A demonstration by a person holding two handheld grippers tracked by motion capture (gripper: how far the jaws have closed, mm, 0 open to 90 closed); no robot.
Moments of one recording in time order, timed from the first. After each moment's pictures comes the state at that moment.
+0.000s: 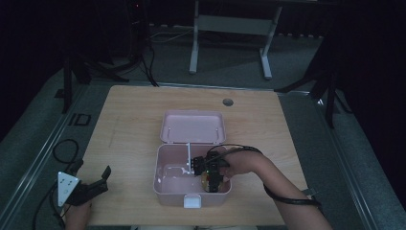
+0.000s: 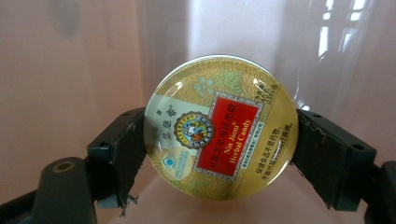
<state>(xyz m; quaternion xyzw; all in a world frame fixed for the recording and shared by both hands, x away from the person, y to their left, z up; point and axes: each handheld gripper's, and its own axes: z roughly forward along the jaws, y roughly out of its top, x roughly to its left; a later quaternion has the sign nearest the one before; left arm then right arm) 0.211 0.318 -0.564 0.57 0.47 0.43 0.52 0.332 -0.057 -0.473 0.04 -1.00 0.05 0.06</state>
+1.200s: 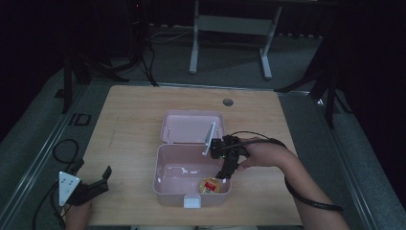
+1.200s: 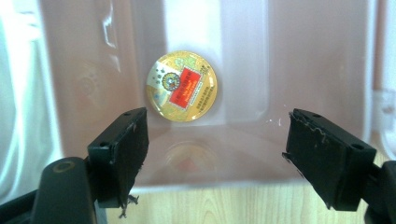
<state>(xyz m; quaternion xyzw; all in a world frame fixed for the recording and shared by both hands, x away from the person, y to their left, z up) 0.212 0.317 -0.565 0.58 0.47 0.43 0.51 0.336 -0.106 -0.397 -0.01 -1.00 -0.09 0.00</state>
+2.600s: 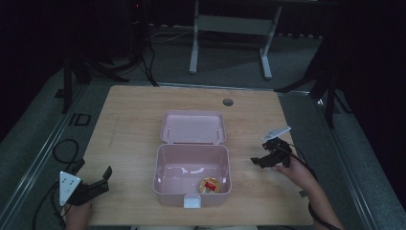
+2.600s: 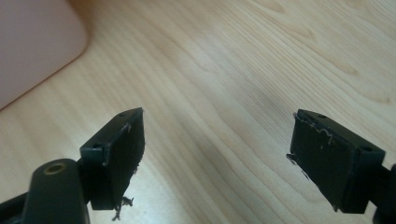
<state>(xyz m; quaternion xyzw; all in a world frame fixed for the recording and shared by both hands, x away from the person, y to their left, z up) 0.212 0.316 -0.565 0.58 0.47 0.43 0.51 0.380 -0.288 -0.496 -0.34 -0.89 -0.28 -0.11</state>
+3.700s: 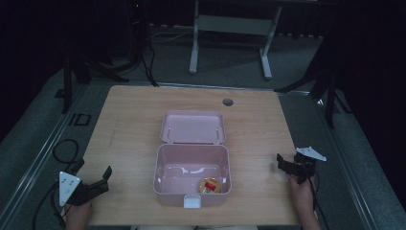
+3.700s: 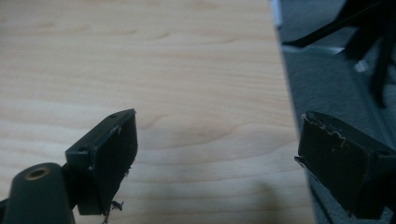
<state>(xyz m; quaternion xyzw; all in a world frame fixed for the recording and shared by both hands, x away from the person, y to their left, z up) 0.212 0.317 -0.565 0.58 0.47 0.43 0.51 0.339 -0.364 -0.549 -0.58 -0.68 -0.34 -0.31</state>
